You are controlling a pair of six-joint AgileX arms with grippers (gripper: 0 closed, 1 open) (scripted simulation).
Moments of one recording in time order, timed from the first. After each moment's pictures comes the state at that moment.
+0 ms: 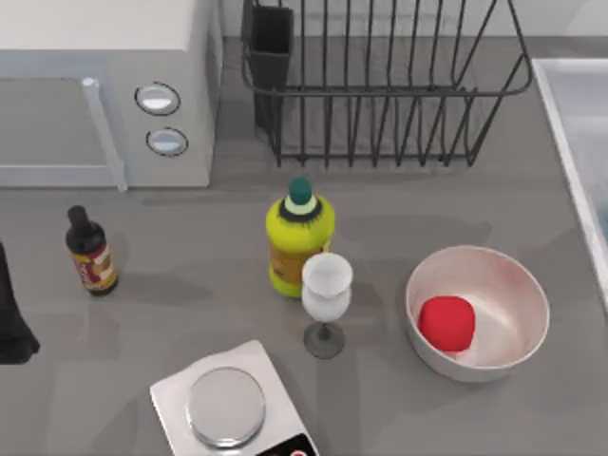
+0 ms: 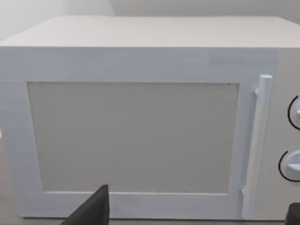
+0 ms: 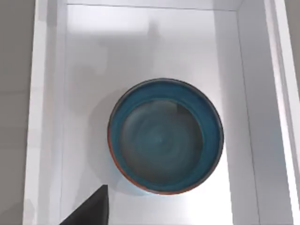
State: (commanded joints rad) left arm 0.00 0.00 0.00 0.00 0.00 0.00; right arm -0.24 1.58 1.45 -0.77 -0.02 -0.22
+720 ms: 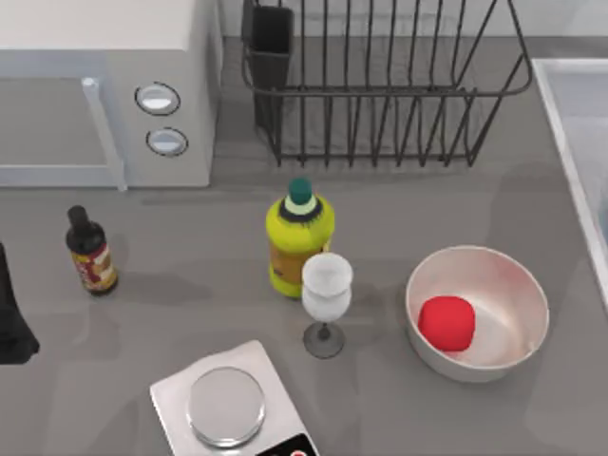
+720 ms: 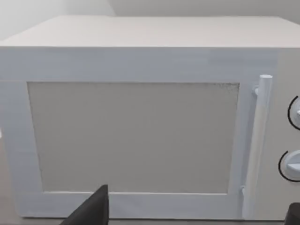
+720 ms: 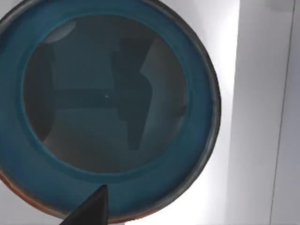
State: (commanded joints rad) left arm 0.00 0.00 0.00 0.00 0.00 0.00; right arm -0.38 2.51 2.29 -1.22 -0.03 -0.35
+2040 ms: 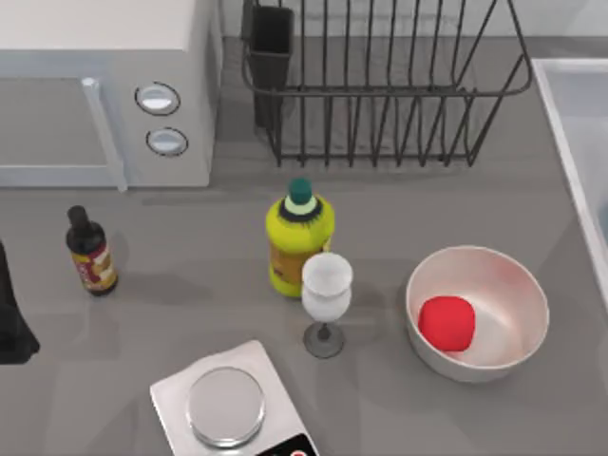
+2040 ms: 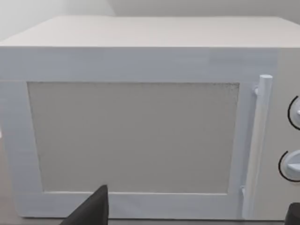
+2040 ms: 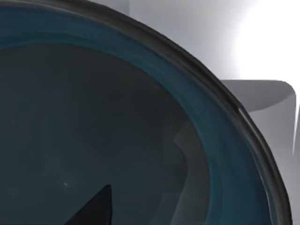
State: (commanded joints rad) left arm 0.00 0.00 0.00 0.00 0.00 0.00; right arm -0.38 2.71 2.21 -0.98 -0.03 -0.35
